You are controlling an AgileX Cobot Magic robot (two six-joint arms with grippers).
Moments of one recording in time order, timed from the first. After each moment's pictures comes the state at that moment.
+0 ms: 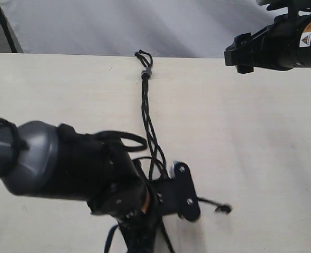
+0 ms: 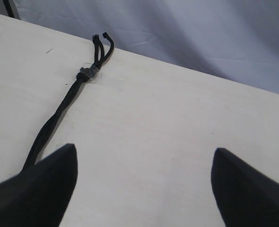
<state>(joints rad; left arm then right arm) -0.93 1.88 -0.92 0.08 0.45 0.34 0.19 1.37 -0.91 -0.25 0.19 0.19</state>
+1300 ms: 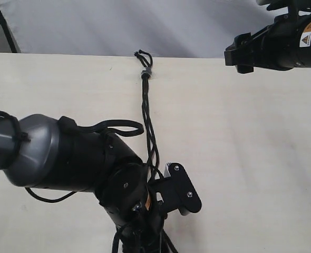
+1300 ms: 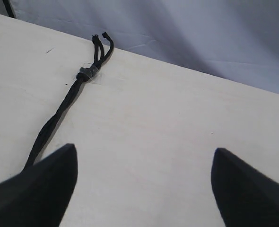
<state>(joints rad) -0.91 1.86 -0.96 -0.19 0.55 0.38 0.19 1.37 -0.91 -0.25 0.19 0.19</state>
